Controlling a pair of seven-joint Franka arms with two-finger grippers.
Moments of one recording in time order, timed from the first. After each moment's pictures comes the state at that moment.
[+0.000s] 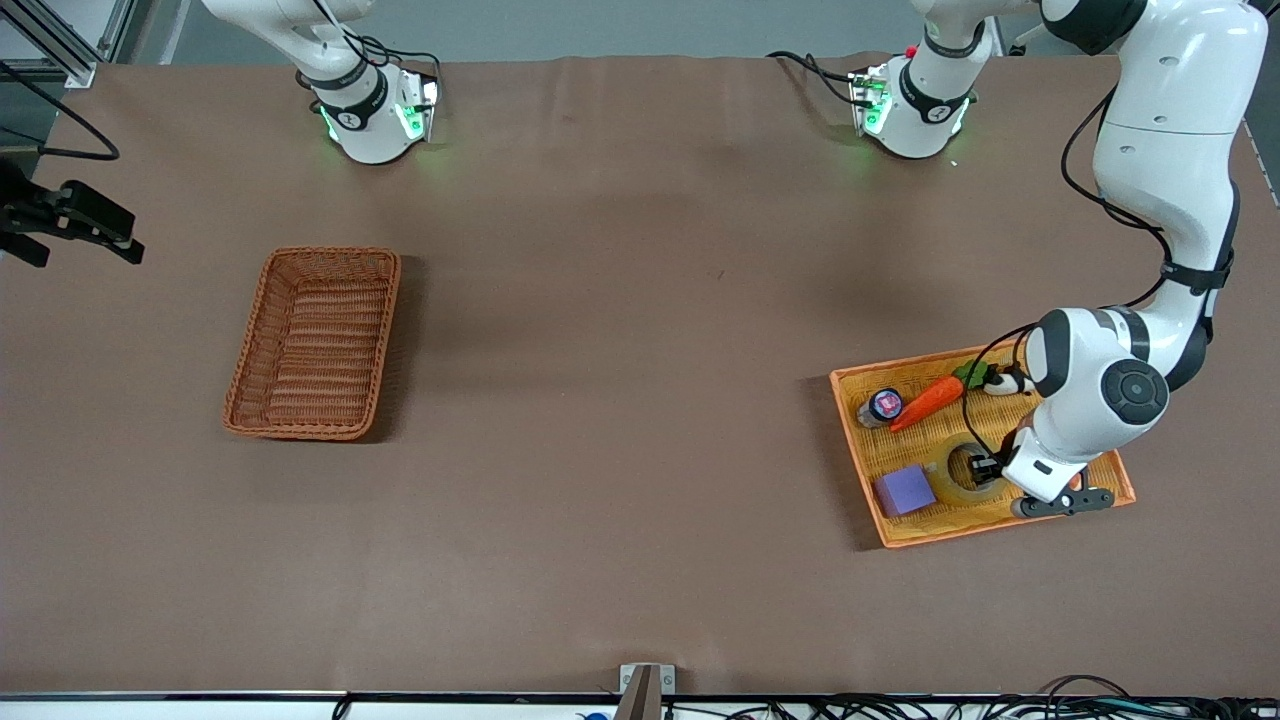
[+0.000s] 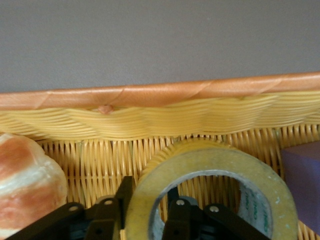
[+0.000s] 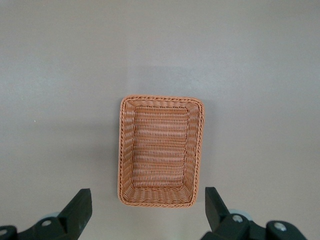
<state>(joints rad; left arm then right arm) 0.10 0.66 -0.10 -1.75 0.15 2.52 -0.19 0.04 -0.01 -0.06 -1.50 -0.01 1.50 -0.05</state>
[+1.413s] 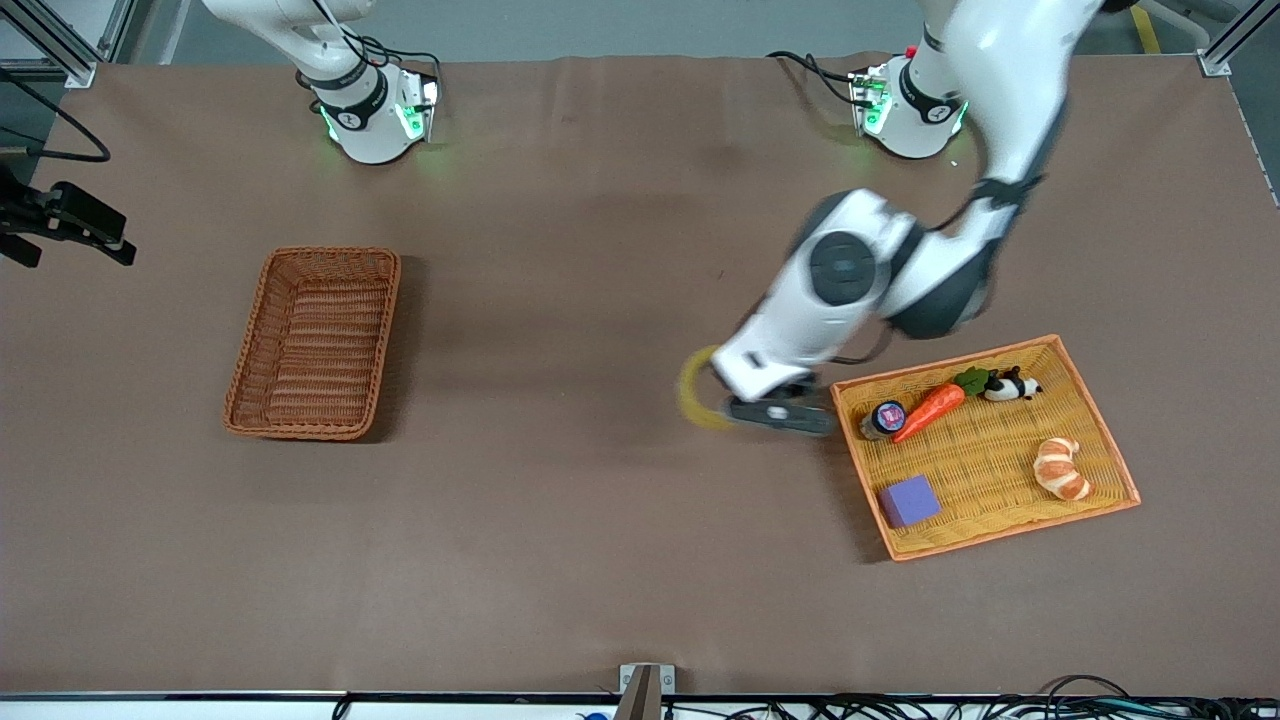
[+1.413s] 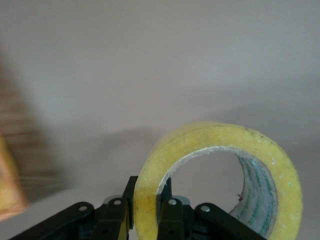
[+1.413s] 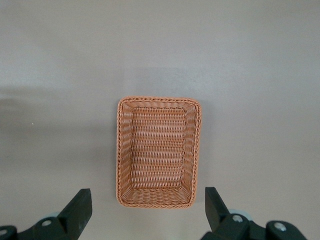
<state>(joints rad) -0.33 0.62 -0.38 -1.51 0.15 2.17 -0.54 0.03 -0.01 -0.06 -1.50 -0.01 1.51 -0.05</state>
